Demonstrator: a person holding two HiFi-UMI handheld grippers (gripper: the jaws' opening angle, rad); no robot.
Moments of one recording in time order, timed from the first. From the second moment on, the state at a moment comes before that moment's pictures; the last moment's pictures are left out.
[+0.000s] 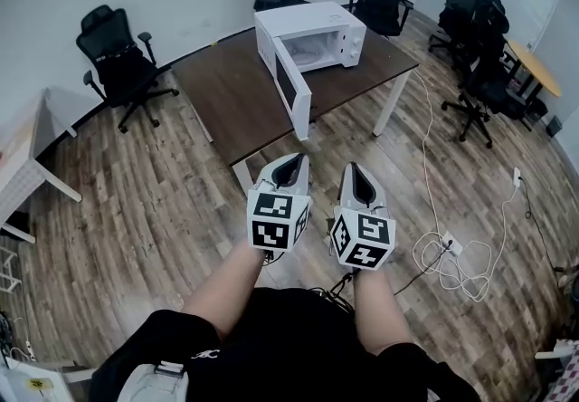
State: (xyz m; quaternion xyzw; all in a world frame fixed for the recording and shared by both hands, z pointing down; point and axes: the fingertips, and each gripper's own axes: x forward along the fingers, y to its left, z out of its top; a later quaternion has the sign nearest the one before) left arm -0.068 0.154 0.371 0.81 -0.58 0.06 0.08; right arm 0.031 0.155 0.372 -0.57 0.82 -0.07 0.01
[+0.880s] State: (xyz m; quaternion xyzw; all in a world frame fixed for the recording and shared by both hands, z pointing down) left arm -0.073 0.075 0.395 0.79 -0.60 0.05 0.10; right arm 0.031 0.077 0.396 -0.54 0.84 -0.08 -0.02
